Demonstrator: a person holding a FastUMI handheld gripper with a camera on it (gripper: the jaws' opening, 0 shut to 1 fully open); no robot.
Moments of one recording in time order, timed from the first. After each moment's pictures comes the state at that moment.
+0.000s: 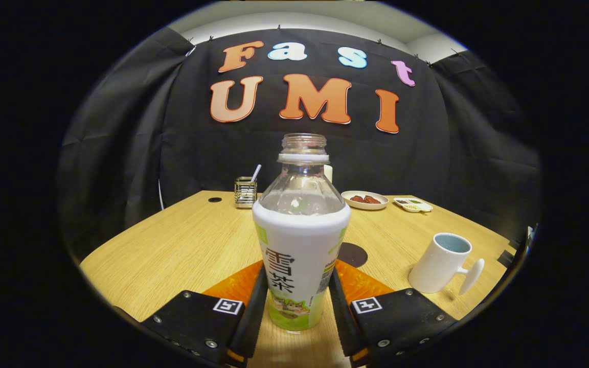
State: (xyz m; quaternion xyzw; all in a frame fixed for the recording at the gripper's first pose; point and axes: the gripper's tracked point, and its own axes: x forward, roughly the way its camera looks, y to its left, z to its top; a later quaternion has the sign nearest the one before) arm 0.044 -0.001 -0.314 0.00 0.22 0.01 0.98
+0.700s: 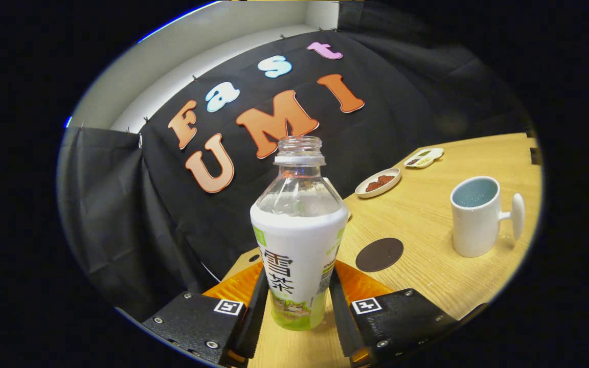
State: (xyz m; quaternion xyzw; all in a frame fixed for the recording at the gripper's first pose) arm 0.067 -0.010 -0.272 0.33 0.16 0.01 0.93
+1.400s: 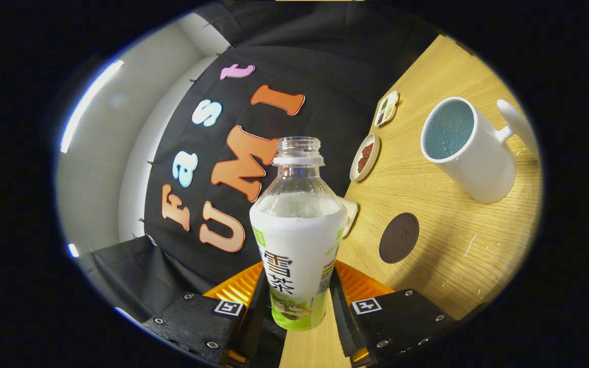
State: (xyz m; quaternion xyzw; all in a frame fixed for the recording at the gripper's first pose) arm 0.094 -0.046 -0.267 0.58 0.12 -0.01 0.80
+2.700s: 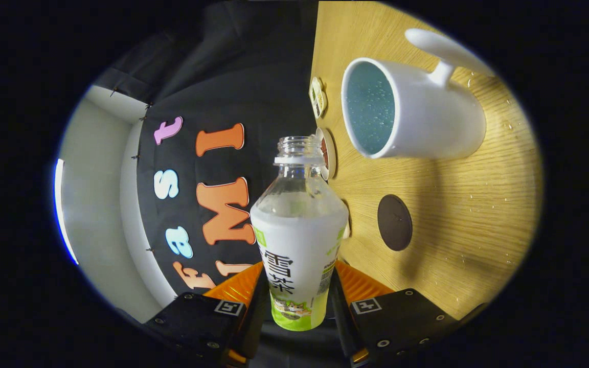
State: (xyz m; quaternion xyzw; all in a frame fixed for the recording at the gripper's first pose) arm 0.113 -0.087 -0.275 0.76 0.12 -0.08 0.63
